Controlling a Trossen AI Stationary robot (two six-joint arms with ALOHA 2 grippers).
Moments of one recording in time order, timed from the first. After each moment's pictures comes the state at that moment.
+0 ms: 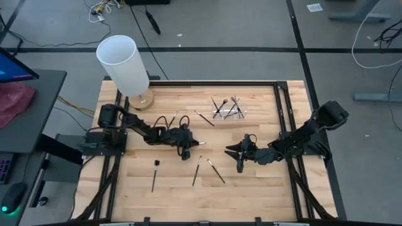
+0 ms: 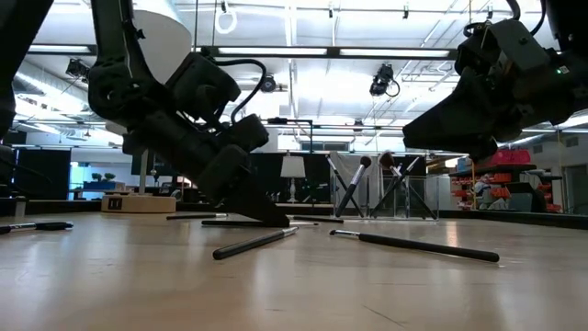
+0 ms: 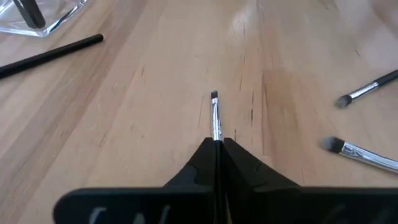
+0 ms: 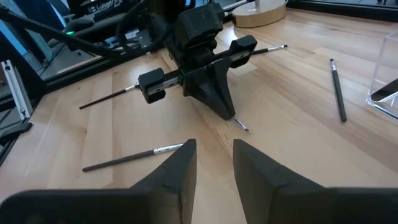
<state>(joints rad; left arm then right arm) -0.02 1.95 0.58 0.76 -0.07 -0.14 0.49 1.50 0.33 0.80 0.69 0.54</state>
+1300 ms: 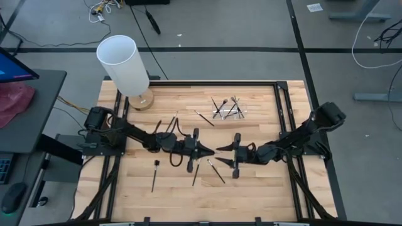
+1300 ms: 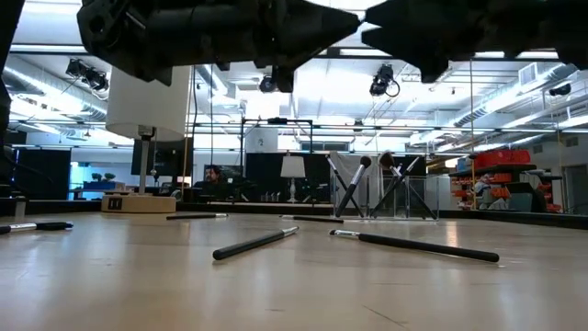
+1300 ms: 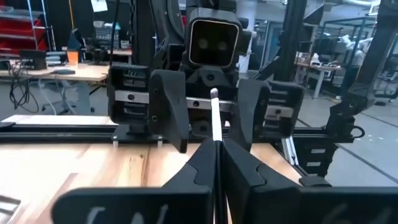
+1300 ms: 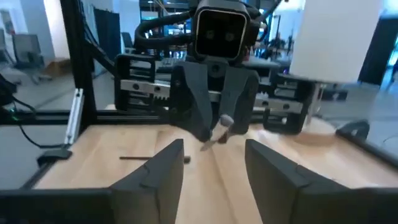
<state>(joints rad) -0.21 1.79 0.76 1.11 -0.07 -0.09 0.48 1.55 0.49 1.07 0.56 -0.04</state>
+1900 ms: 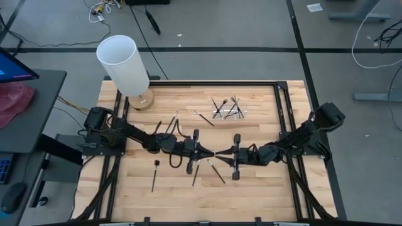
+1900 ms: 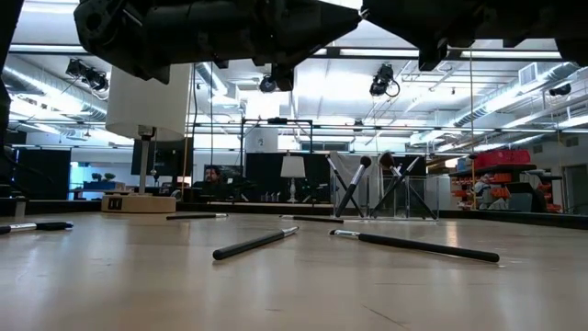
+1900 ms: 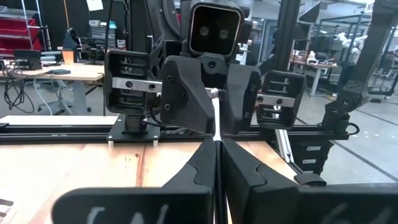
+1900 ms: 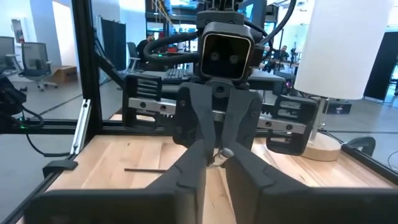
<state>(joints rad) -0.21 1.79 0.76 1.10 -0.07 -0.08 0.50 1.56 0.51 1.12 0.55 -0.09</state>
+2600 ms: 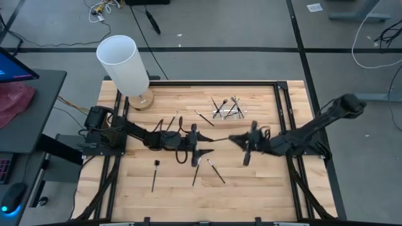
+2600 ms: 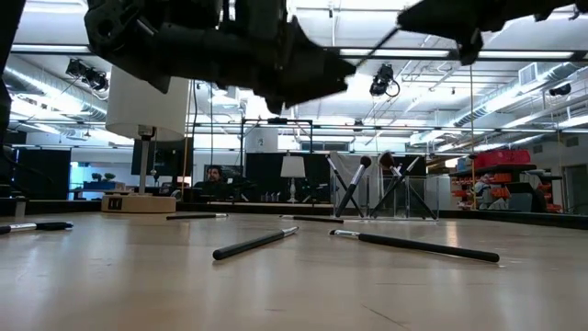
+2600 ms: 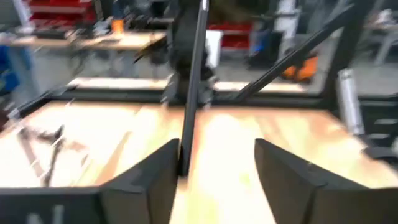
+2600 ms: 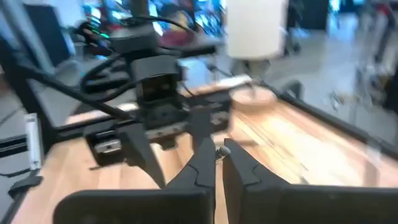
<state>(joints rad) -0.18 1.79 0.77 0.93 -0.20 -0.06 0.47 1.09 0.53 0.40 0.76 0.23</state>
